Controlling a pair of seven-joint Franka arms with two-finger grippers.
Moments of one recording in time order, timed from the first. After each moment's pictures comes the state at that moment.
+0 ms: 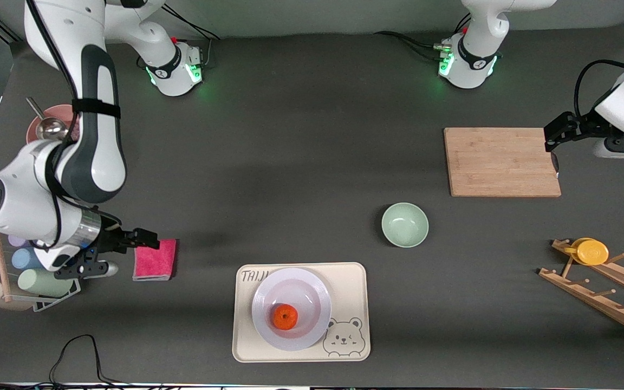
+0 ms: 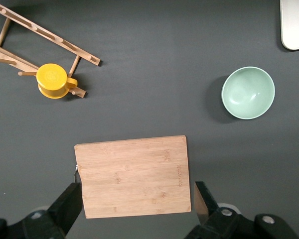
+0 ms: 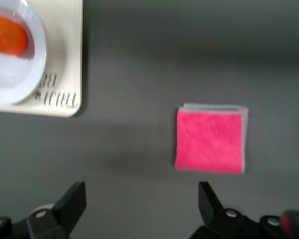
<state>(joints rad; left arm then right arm) -0.06 -0.13 0.01 -1.81 0.03 1.70 0.04 0.80 0.51 -0.88 -1.63 0.57 1.91 -0.29</state>
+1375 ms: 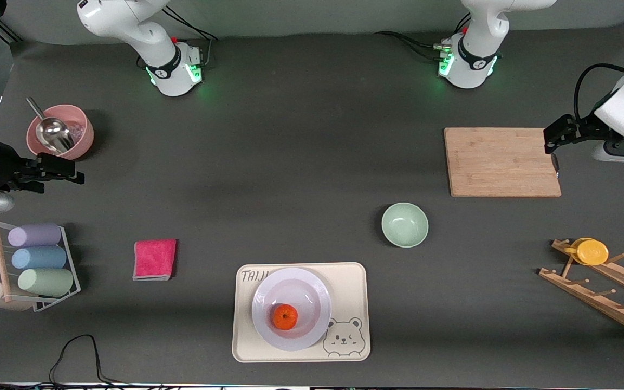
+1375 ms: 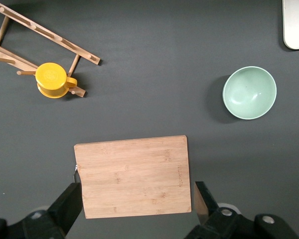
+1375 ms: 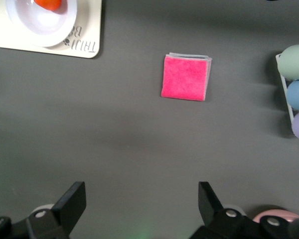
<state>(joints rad) -0.06 -0.12 0.01 -1.81 0.03 1.70 0.04 0.53 0.26 -0.65 -1.33 0.27 1.41 -0.22</state>
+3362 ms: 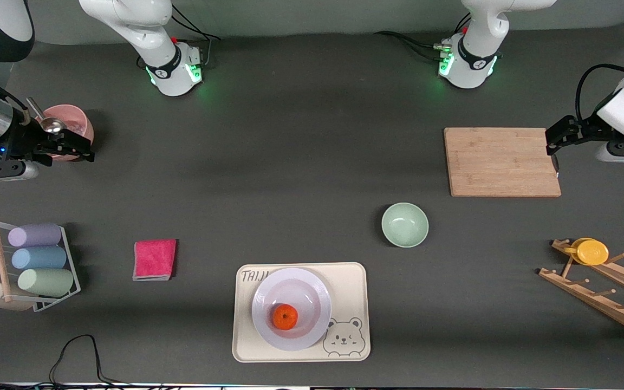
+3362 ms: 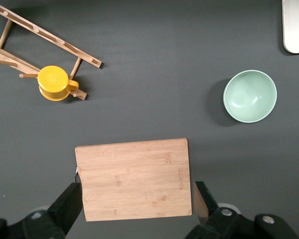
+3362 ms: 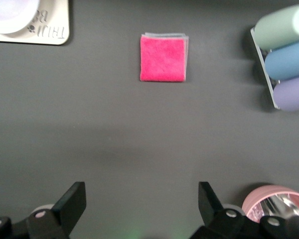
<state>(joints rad) -0.06 -0.12 0.01 -1.81 0.03 1.72 0.04 -0.19 -0.03 0.22 -1.70 0.03 1.60 -0.04</state>
